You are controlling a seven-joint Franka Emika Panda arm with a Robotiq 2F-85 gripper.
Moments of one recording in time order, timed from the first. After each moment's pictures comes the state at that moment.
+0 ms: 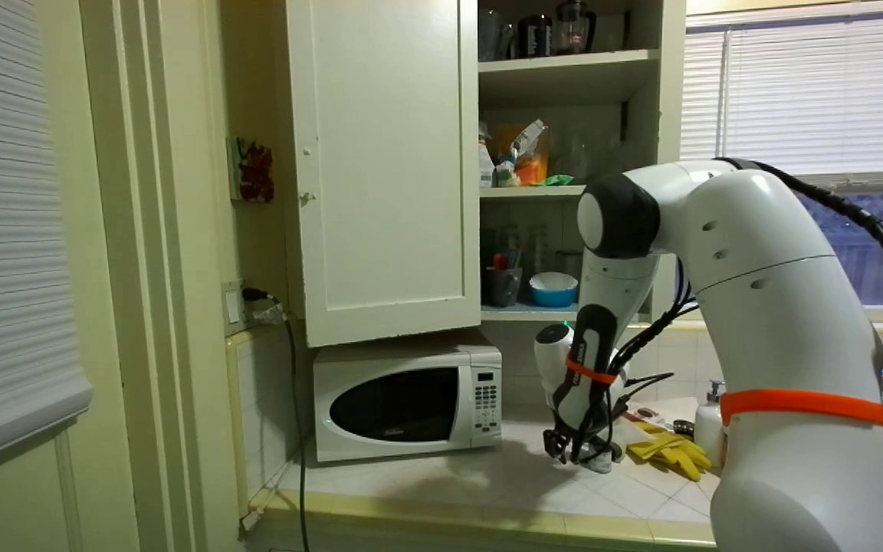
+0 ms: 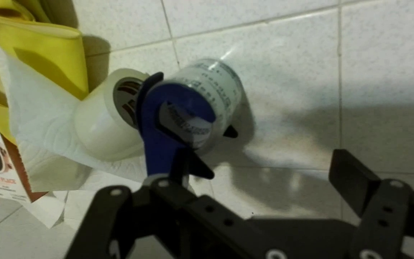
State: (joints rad) arm -0.21 0.45 -0.29 -2.21 -0.79 2.90 0.39
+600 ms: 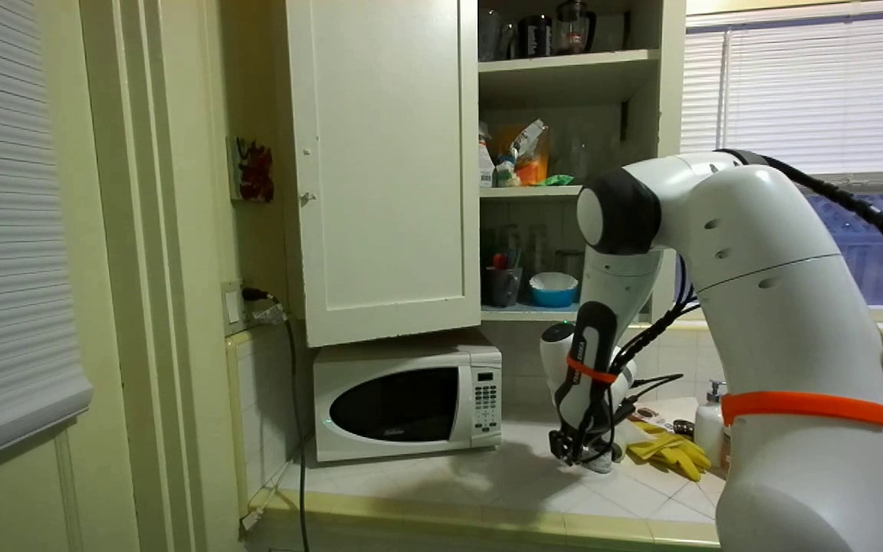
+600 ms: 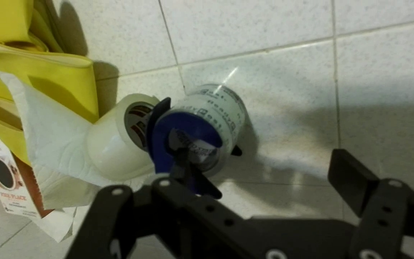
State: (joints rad) arm -0.16 0.42 -0.36 -2.26 -0.72 2.91 0.35
